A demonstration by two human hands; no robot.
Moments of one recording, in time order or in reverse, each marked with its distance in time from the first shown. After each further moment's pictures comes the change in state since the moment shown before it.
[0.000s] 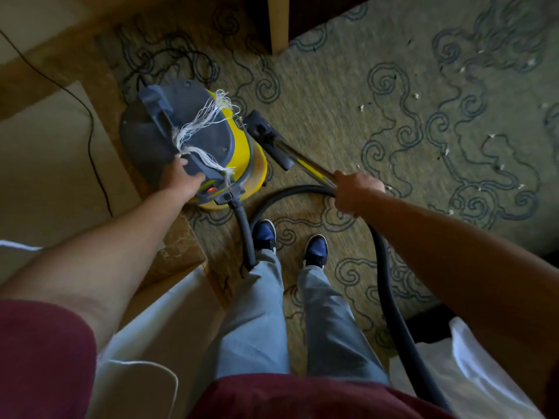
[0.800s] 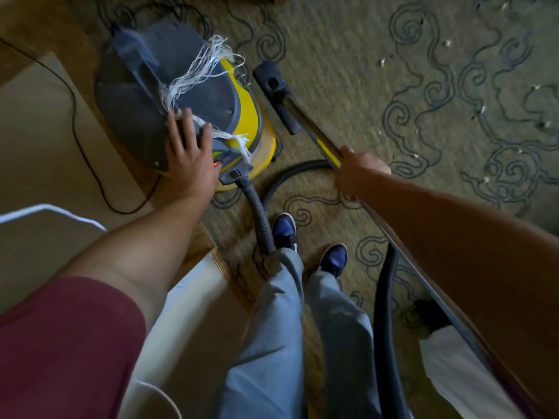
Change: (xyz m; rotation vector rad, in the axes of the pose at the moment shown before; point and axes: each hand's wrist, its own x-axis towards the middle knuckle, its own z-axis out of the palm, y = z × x) left_hand 0.030 -0.057 0.074 0.724 0.444 0.639; right_hand 0.057 -0.052 0.084 0.232 0.019 0.156
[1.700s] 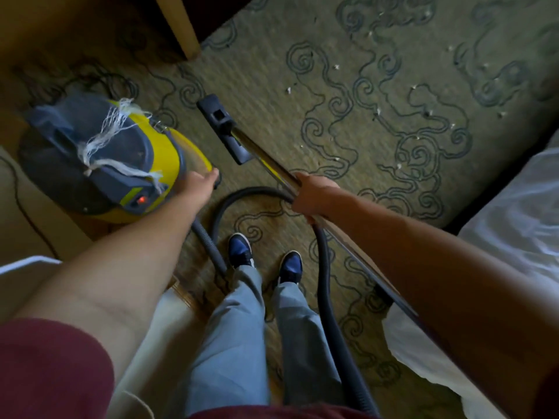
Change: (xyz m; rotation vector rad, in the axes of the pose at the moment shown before) left_hand -0.002 0.174 -0.102 -0.787 -0.605 -0.453; right_hand -0.105 0.134 -0.047 0.272 -0.121 -0.022
